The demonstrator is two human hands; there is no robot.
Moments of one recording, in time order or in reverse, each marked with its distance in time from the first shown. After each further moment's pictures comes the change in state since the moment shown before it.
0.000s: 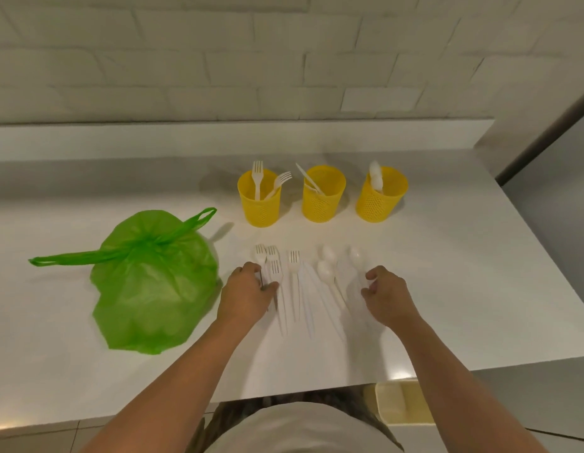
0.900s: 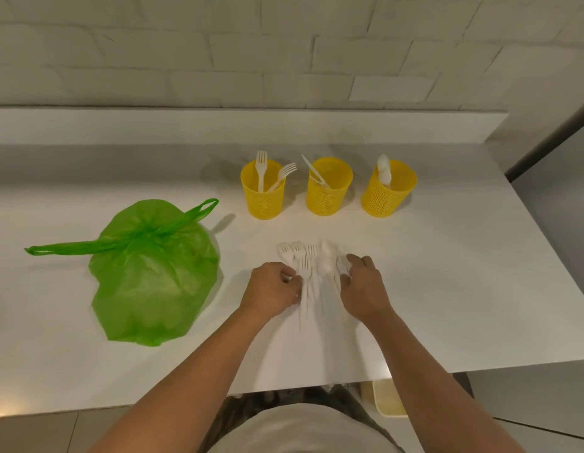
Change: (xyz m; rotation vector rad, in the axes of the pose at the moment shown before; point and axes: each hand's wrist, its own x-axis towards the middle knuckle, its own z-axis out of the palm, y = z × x) left_hand -0.006 0.030 0.016 -0.427 -0.258 -0.134; right_hand -0.007 -0.045 0.030 -0.089 0.026 -0.156
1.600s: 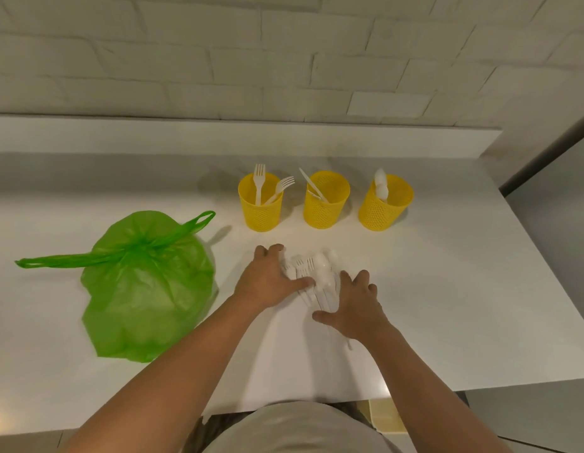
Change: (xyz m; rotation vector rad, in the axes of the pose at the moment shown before) left_hand 0.038 0.022 -0.014 0.464 0.027 0.177; right_hand -0.001 -0.004 -0.002 -0.246 -0.172 0.006
